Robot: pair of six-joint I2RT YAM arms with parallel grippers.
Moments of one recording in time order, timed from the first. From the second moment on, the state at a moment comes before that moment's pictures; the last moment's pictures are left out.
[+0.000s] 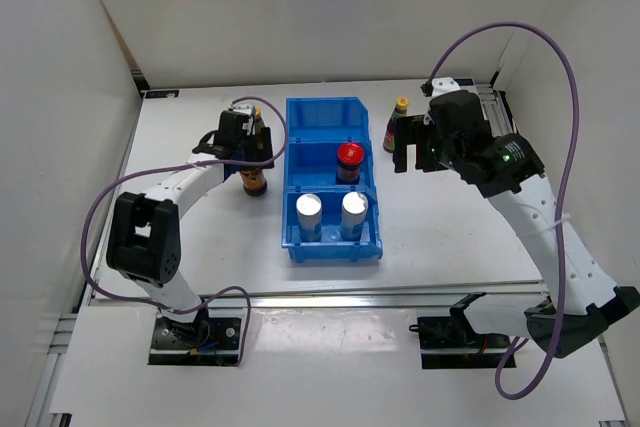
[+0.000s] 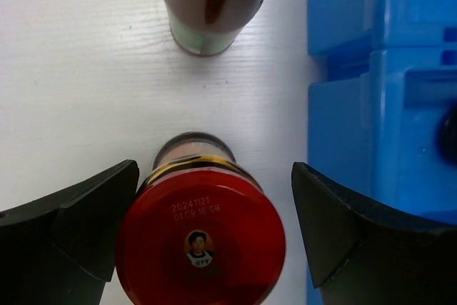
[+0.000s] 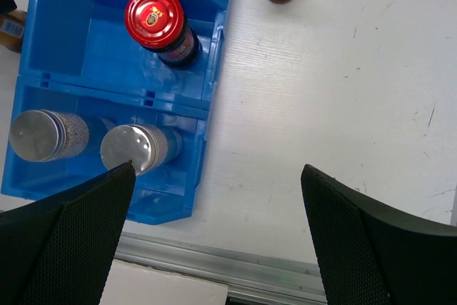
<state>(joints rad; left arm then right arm) -0.28 1.65 1.15 -0.27 -0.08 -0.26 0.57 1.24 1.59 -1.06 0.22 0.26</state>
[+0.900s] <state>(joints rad) -0.30 1.65 1.12 -0.30 -0.15 -0.23 0.57 1.23 1.52 -1.06 0.21 0.26</state>
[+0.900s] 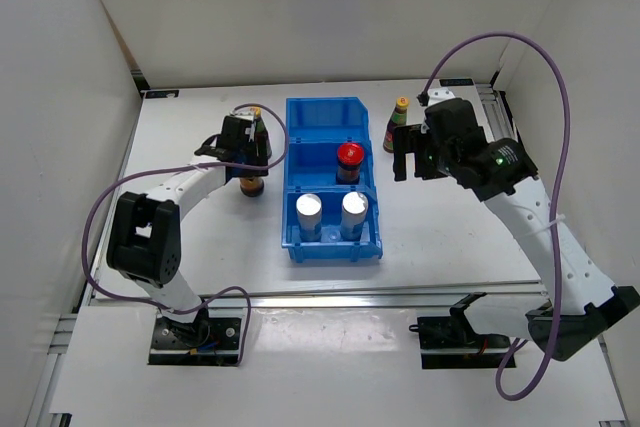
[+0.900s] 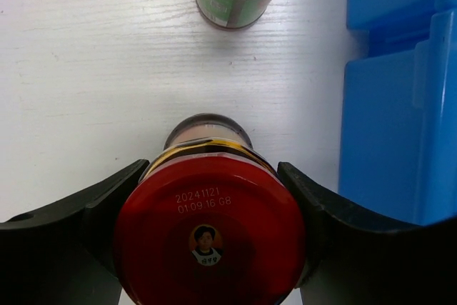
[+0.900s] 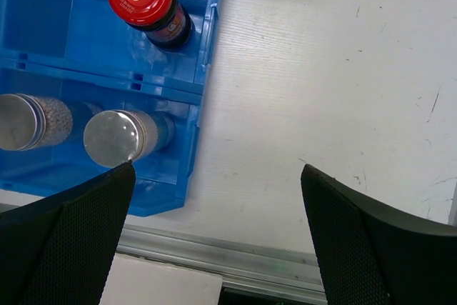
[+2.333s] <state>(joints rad) -0.60 1.81 1.53 -0.43 -0.15 -0.22 0.57 1.17 1.44 -1.08 0.26 0.24</state>
